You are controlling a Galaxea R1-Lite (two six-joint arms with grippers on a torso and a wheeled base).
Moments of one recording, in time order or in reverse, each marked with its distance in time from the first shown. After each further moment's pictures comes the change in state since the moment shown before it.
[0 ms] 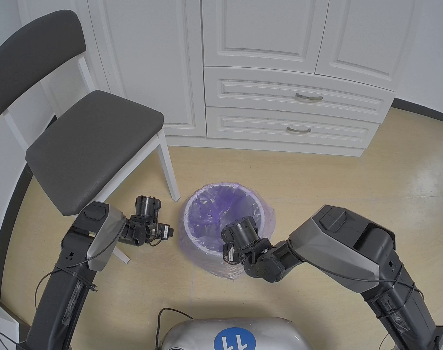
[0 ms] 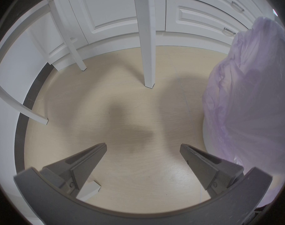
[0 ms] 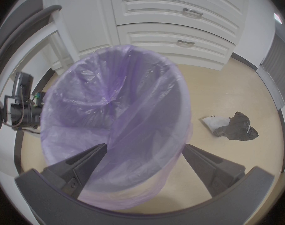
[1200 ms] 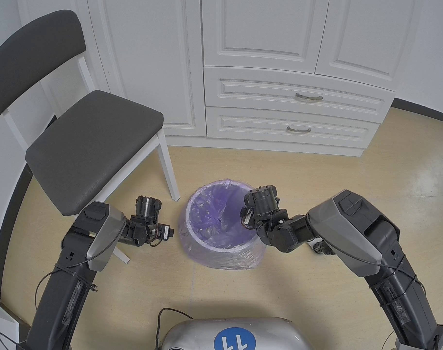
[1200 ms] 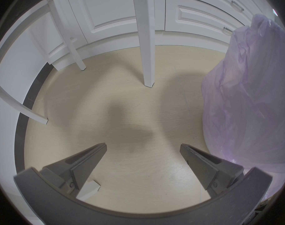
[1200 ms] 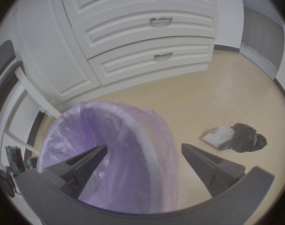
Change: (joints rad) left arm -0.001 0.000 0.003 0.000 0.001 0.000; right arm -0.140 0.047 -0.230 -0.002 0.005 0.098
